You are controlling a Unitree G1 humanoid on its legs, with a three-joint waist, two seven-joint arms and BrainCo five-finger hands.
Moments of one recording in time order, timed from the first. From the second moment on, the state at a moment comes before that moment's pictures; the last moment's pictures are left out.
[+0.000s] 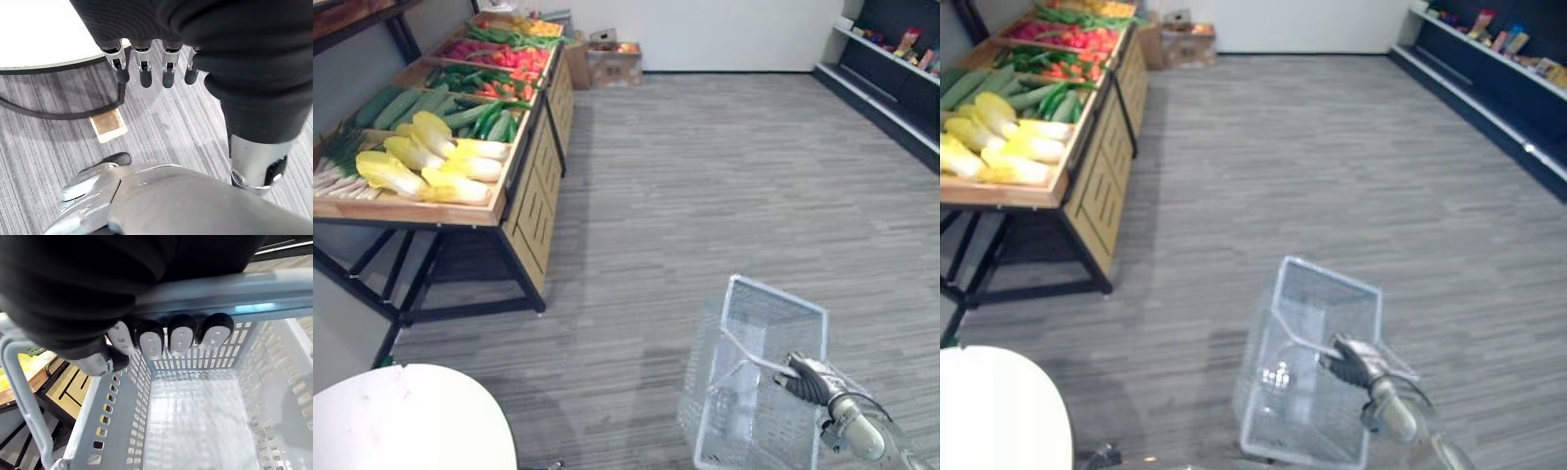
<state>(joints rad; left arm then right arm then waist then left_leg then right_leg) 0.16 0.19 -0.02 1.13 0.23 -0.12 0.11 0.28 -0.57 0.12 0.14 -0.53 -0.27 0.04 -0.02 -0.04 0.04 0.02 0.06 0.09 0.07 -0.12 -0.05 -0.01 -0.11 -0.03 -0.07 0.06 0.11</state>
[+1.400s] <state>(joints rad) 0.24 0.16 0.14 1.05 0.17 -0.08 0.18 0.20 -0.38 0.19 0.27 -0.55 -0.20 0.03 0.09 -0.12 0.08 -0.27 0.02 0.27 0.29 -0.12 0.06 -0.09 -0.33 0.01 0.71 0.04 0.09</state>
